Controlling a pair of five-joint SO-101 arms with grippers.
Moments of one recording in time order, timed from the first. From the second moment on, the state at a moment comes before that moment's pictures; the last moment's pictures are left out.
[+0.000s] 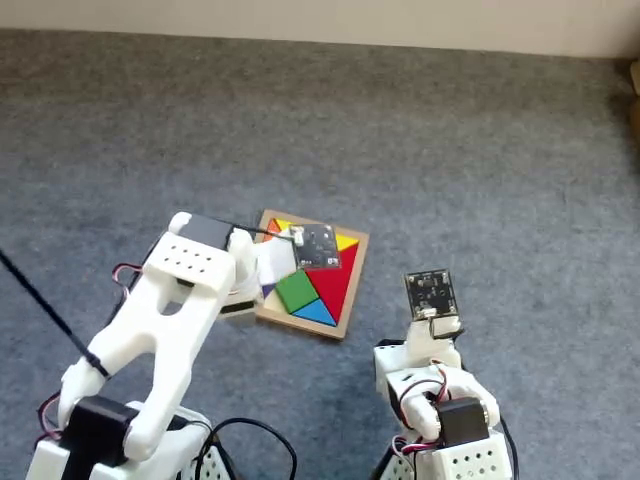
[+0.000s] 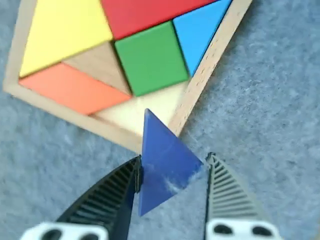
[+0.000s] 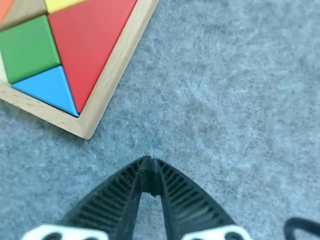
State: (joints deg) left arm 12.0 -16.8 37.9 72.1 -55.8; right arm -18.9 -104.9 95.9 71.5 -1.4
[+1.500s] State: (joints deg) left arm 14.3 -7.3 26.6 73.9 -16.5; right arm -18.9 -104.9 95.9 71.5 -1.4
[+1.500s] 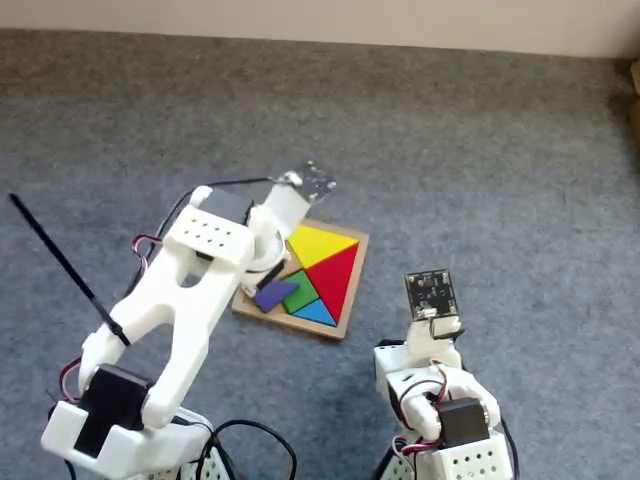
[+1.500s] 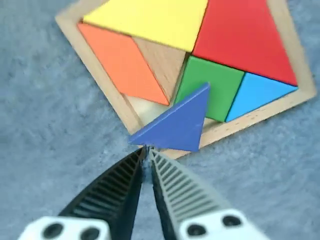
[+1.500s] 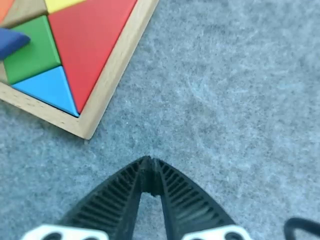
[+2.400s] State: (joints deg) left arm 6.1 -22.3 50.1 54.6 -11.9; right arm -23.6 -104.9 95.9 71.5 -1.4
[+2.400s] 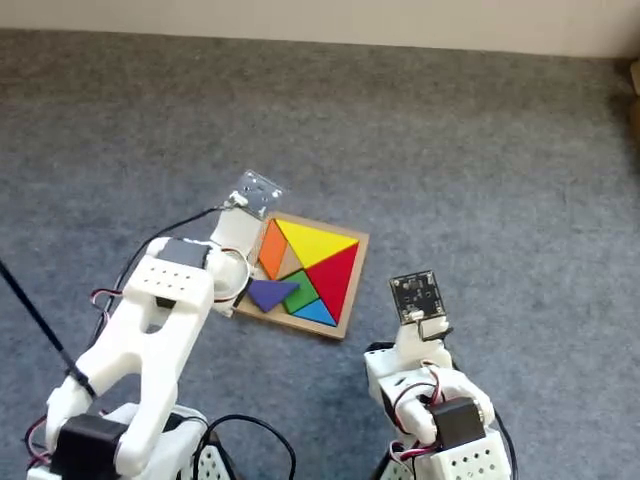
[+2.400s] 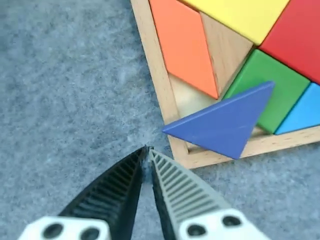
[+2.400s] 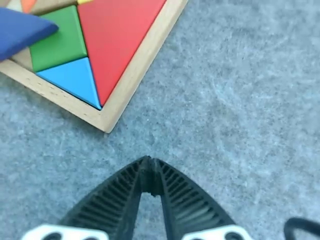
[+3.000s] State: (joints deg) left arm 6.4 -8.8 45.3 50.7 -12.0; right arm -23.6 -104.9 95.9 71.5 -1.4
